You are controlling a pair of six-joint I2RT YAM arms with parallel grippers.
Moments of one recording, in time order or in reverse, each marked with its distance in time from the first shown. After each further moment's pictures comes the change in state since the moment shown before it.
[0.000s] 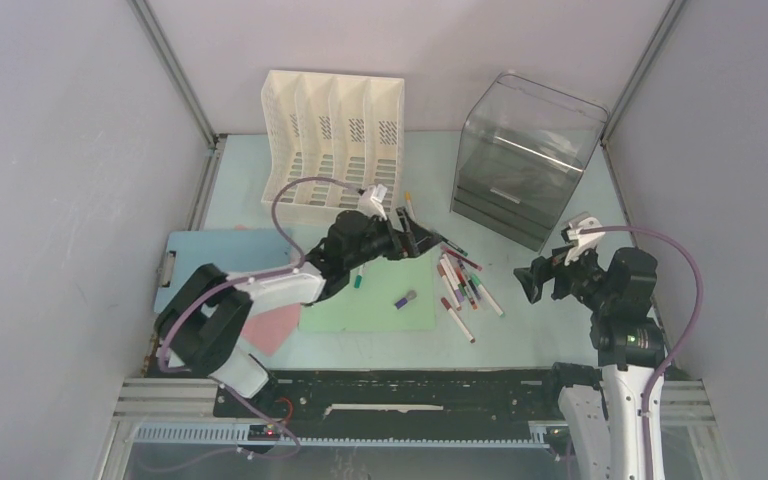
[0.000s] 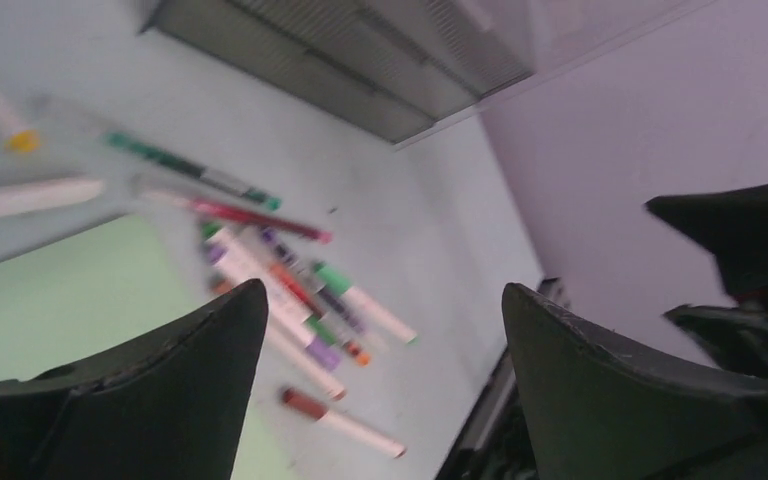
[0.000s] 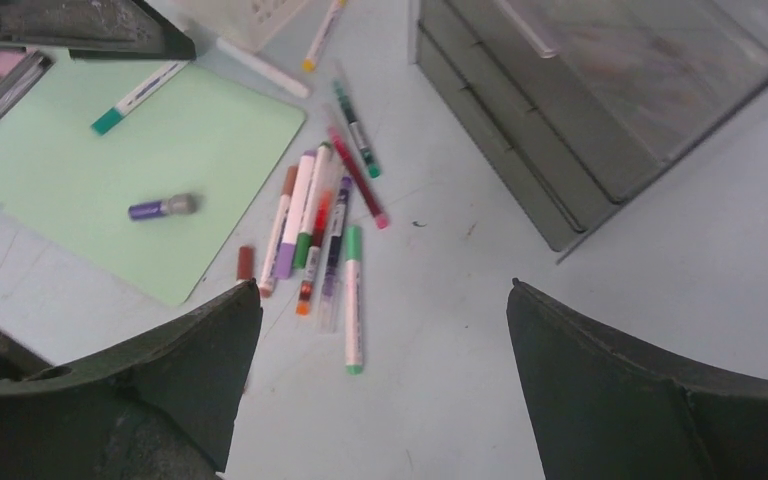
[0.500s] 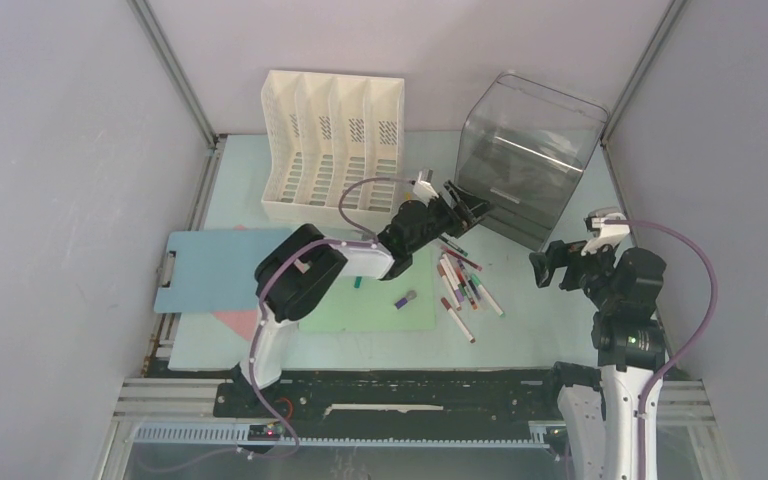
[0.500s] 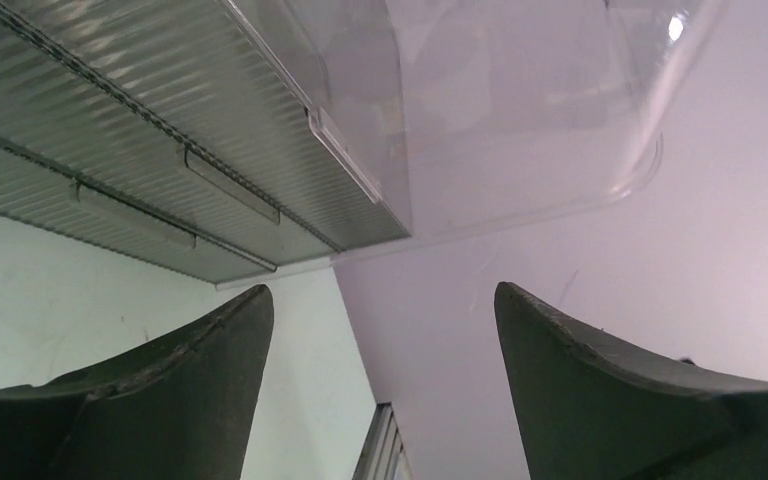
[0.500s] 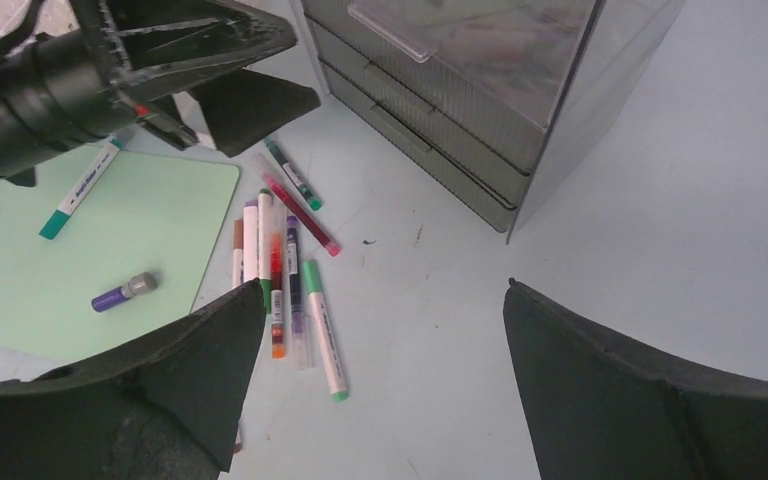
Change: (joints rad) left arm -0.121 0.596 0.474 0.412 -0.100 -0.467; right arm -0.061 -0.007 0.000 0.076 0.183 0.206
